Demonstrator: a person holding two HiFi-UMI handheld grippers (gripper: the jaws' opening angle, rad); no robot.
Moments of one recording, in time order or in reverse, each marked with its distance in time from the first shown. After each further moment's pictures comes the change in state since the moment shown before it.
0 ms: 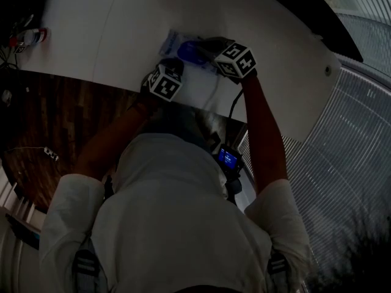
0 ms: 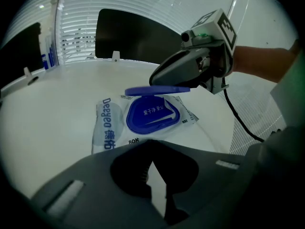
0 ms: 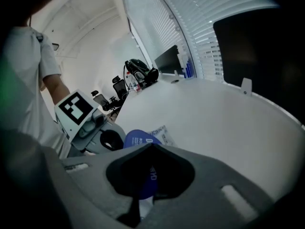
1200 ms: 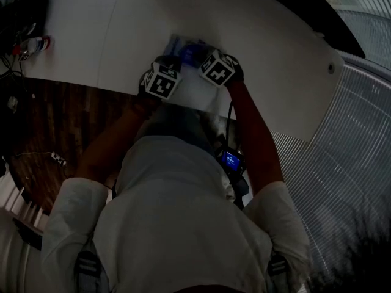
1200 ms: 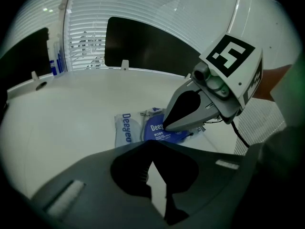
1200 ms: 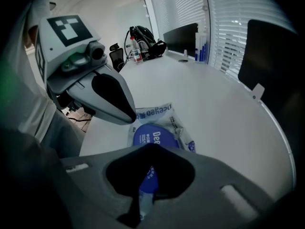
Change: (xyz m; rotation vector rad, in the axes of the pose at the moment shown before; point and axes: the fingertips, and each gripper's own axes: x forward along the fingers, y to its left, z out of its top) left arm -0.024 0.029 0.033 -0.019 -0.064 0.065; right arm 0.037 0.011 -0.041 -0.183 0.269 -0.149
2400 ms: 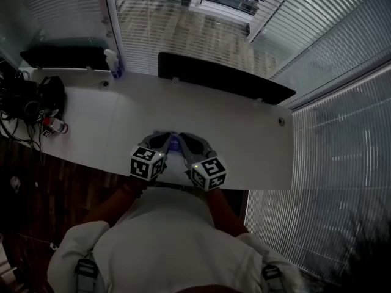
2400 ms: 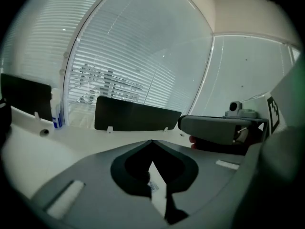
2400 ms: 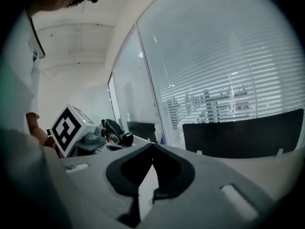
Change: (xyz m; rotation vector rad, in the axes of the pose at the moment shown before) left arm -0.185 -0.088 0.157 -0.008 -0.465 -0.129; right arm -0.289 0.047 0.114 0.441 -0.900 -0.442
